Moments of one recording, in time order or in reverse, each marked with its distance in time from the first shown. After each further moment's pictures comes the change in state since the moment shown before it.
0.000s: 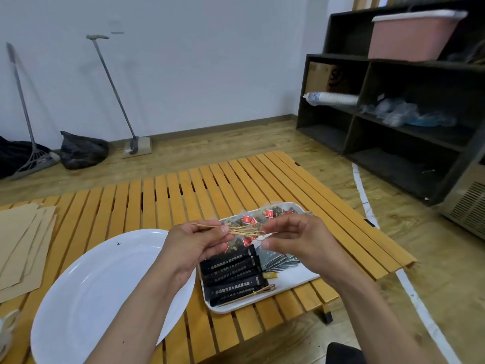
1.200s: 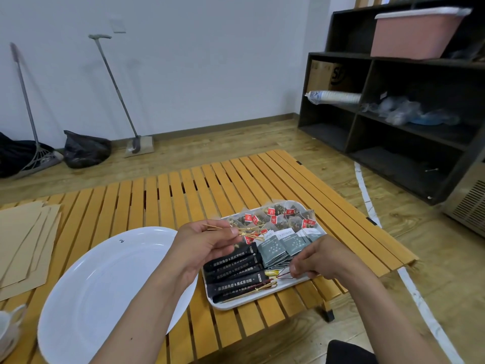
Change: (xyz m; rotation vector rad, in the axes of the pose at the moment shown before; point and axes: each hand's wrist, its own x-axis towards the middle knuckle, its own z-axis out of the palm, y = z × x) left_hand -0.004 -0.001 0.007 0.043 -0.042 -0.036; right_hand 0.008 0.033 -0.028 -0.430 -0.018 0.554
